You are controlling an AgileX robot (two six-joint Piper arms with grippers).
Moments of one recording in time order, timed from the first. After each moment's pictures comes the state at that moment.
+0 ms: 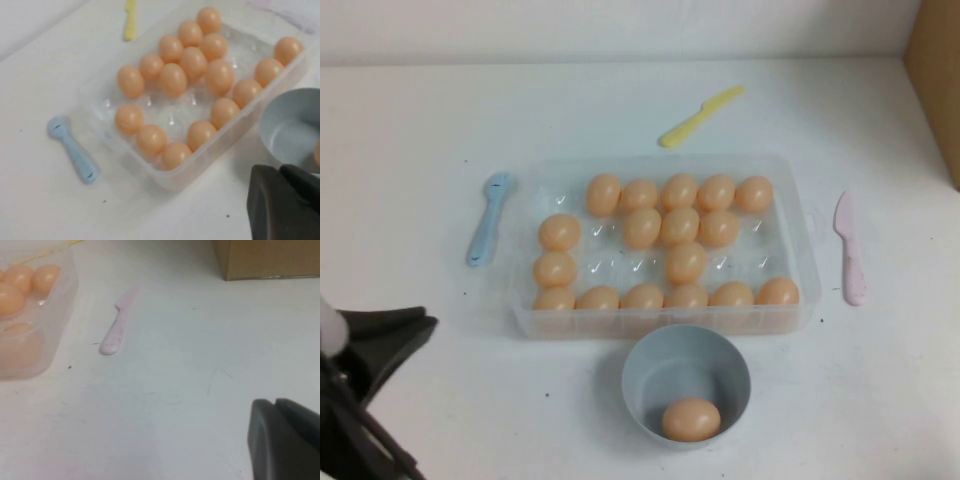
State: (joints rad) right arm 0.00 -0.01 0.03 0.07 0.37 0.03; left arm -0.81 0.64 -0.68 0.33 0.65 -0.11
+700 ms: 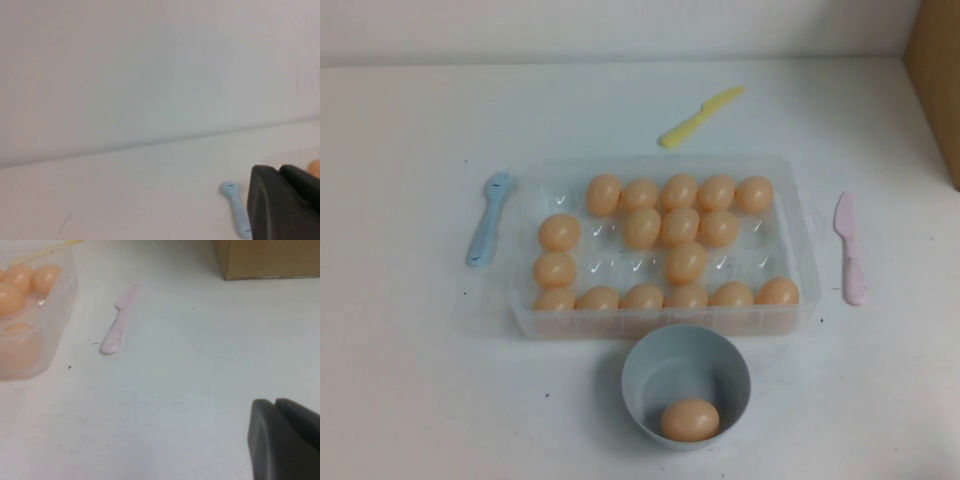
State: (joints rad) right arm 0.00 -0.01 0.03 0.07 0.37 0.03; left arm -0.11 0.04 -0.04 0.03 -0.03 0.07
